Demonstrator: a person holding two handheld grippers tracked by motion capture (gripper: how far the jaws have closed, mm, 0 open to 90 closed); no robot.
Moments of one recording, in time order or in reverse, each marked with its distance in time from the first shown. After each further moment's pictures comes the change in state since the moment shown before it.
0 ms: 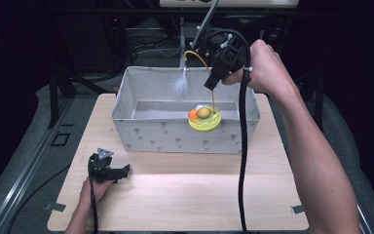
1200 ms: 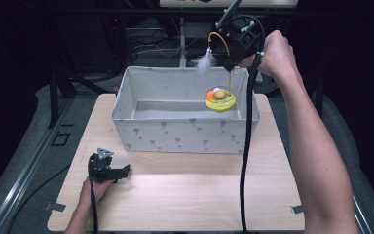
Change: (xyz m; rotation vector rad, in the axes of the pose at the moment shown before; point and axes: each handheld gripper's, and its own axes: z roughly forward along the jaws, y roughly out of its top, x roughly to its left) left arm 0.000 0.000 0.000 -0.001 0.000 -0.002; right arm -0.076 -0.018 0.012 -0.036 -0.088 0.243
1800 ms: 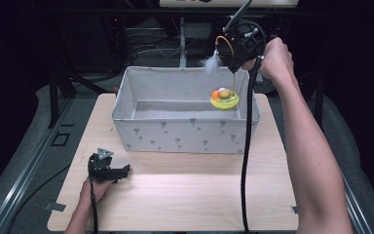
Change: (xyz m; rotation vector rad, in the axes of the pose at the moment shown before) left arm 0.000 0.000 0.000 0.000 0.000 0.000; right arm -0.029 -0.007 0.030 0.000 -0.025 0.085
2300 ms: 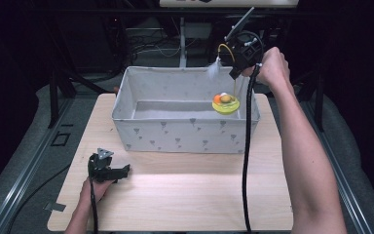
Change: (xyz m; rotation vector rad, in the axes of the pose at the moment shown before) left arm 0.000 0.000 0.000 0.000 0.000 0.000; right arm -0.014 -0.008 0.032 0.024 0.009 0.033
